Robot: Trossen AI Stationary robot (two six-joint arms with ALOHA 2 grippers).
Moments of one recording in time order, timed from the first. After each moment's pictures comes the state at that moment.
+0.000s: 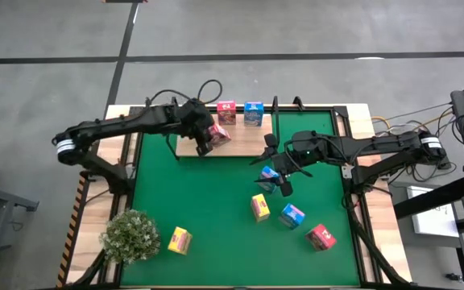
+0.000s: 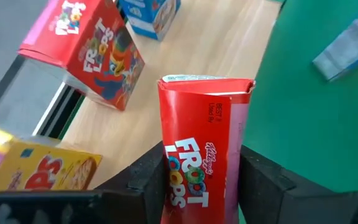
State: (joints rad) left arm 0.37 1.46 1.24 -0.69 -0.09 0.02; right arm 0.00 1.24 1.00 -0.09 -0.21 -0.35
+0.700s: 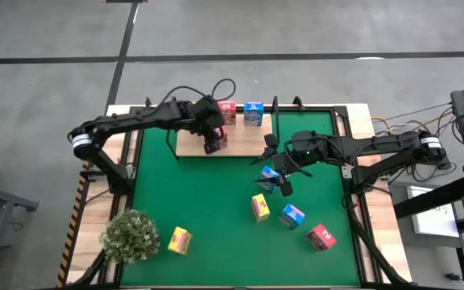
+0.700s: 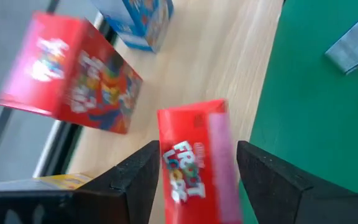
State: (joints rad) left arm 0.38 1.60 1.37 -0.73 -0.09 0.15; right arm 0.00 1.24 1.00 -0.10 -0.21 -0.34
